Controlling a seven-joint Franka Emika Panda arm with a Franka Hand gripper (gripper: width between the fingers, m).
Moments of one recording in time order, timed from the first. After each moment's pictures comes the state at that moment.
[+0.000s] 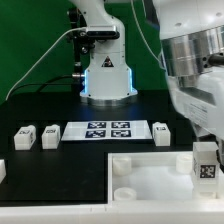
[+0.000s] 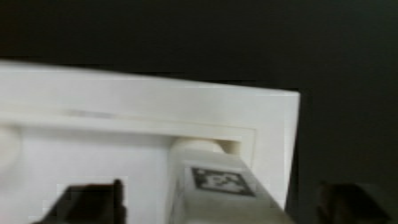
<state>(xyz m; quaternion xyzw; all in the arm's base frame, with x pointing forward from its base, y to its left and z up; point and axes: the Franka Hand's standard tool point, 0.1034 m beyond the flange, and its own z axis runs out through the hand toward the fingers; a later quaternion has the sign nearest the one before) 0.626 0.127 0.086 -0.78 0.62 0.03 0.11</state>
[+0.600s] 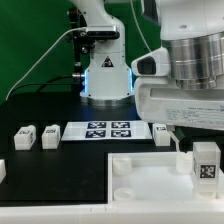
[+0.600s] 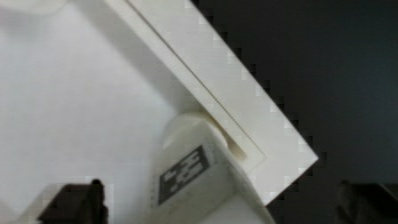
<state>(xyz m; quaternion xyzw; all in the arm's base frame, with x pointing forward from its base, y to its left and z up) 0.626 0.124 0.085 -0.95 0.30 0.02 0.08</state>
